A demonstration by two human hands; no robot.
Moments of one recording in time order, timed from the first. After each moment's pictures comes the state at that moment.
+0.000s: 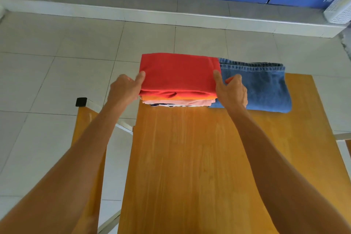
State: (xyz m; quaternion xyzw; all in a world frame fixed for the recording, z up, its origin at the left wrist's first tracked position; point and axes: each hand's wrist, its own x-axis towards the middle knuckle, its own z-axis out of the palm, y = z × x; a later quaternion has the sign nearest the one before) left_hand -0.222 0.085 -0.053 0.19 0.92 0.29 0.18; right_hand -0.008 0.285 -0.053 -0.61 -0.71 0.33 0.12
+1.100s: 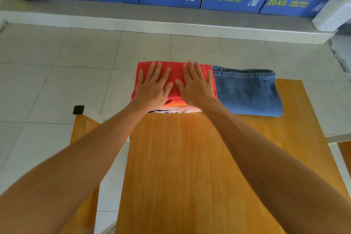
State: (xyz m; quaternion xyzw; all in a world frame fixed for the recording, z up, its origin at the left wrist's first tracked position) left_hand -0.197 0.147 -0.079 0.51 0.85 0.07 0.04; right_hand -0.070 0.273 -0.063 -0.32 -0.94 0.09 -0.03
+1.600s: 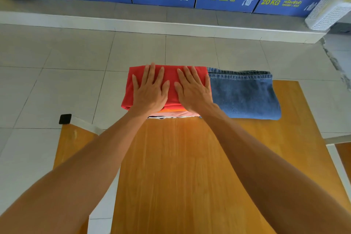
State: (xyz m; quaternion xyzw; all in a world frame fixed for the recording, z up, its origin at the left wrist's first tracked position) left_hand -0.192 0.173 -0.093 0.47 0.88 0.11 0.04; right_hand -0.070 0.281 -0.072 -0.32 -0.94 0.09 0.00
